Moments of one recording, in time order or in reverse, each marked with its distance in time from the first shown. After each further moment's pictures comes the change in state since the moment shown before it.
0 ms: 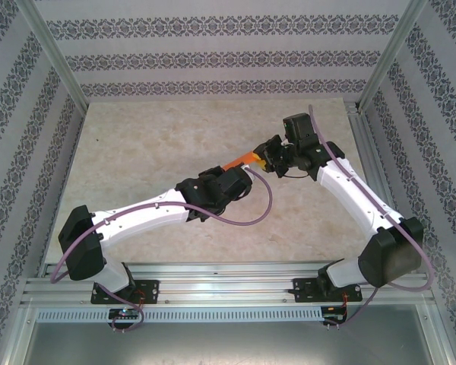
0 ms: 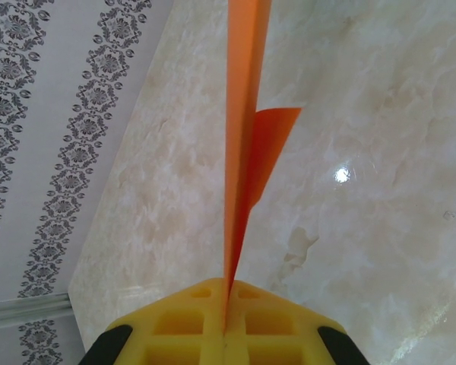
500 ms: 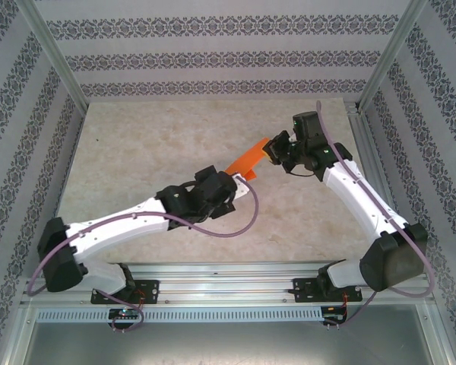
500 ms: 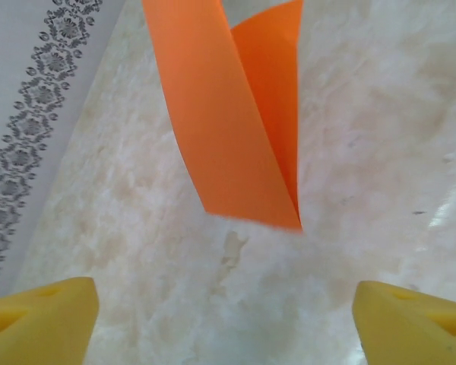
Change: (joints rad) left arm -0.002 -0.218 -0.135 0.018 0.259 -0.006; right arm -0.076 -0.047 -0.030 0.060 0.034 -0.154
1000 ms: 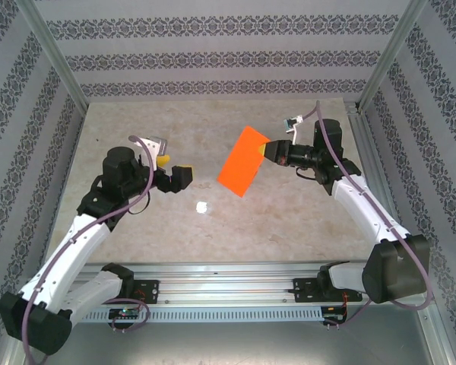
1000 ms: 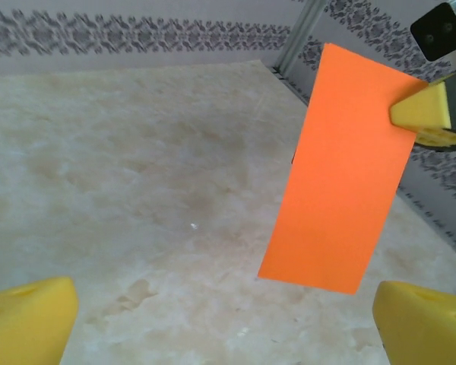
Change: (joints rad) left arm 0.713 -0.380 -0.297 0.324 0.912 -0.578; right arm -0.105 -0.082 -0.239 0.459 -0.578 -0.592
